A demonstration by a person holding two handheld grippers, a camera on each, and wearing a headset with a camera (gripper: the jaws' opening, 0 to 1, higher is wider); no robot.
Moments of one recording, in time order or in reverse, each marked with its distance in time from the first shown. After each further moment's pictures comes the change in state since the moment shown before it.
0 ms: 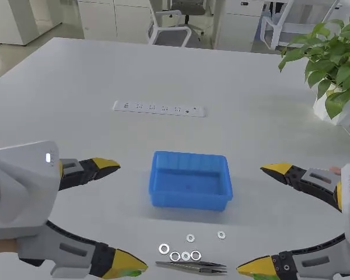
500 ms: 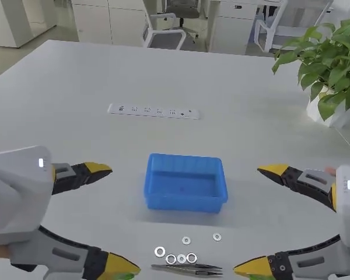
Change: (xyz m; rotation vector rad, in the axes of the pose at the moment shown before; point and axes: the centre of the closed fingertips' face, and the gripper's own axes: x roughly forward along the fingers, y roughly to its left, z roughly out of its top) left arm -0.002 0.002 -0.004 0.005 0.012 0.012; right arm -0.003 0.000 -0.002 -0.007 0.013 -0.013
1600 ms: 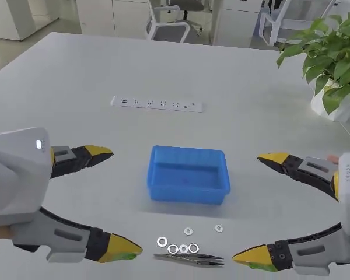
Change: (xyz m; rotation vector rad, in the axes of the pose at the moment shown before) left arm -0.003 0.005 0.008 0.012 -0.017 0.024; right arm 0.002 0.001 0.010 -0.031 -0.010 0.007
